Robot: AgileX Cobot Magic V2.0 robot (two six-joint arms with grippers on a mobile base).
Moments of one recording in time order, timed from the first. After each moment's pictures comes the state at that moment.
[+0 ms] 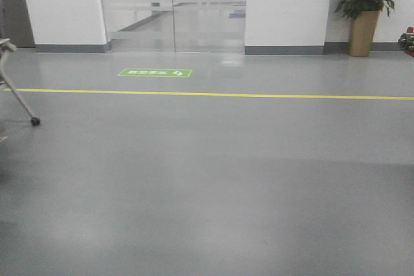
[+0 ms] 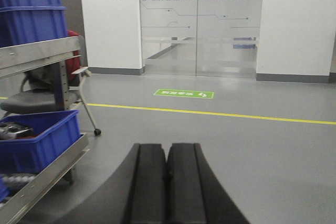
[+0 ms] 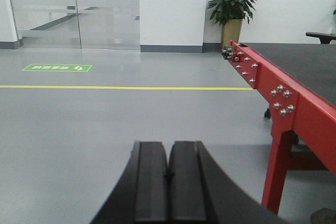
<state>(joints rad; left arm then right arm) 0.19 0.00 0.00 -0.08 -0.01 0.13 -0.11 0.00 0.00 0.11 0.10 -0.07</state>
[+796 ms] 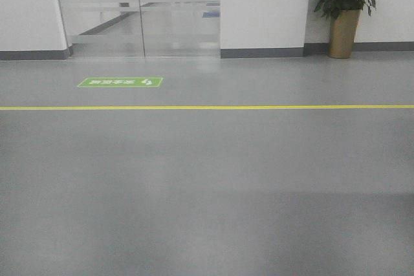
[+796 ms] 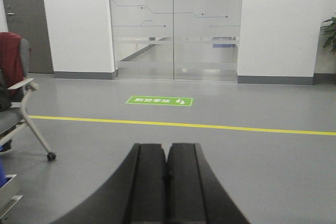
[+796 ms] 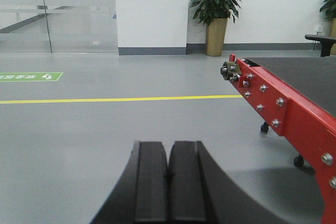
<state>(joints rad) 0.19 0.00 0.00 -0.08 -0.01 0.13 -0.11 0.00 0.00 0.11 0.10 -0.07</state>
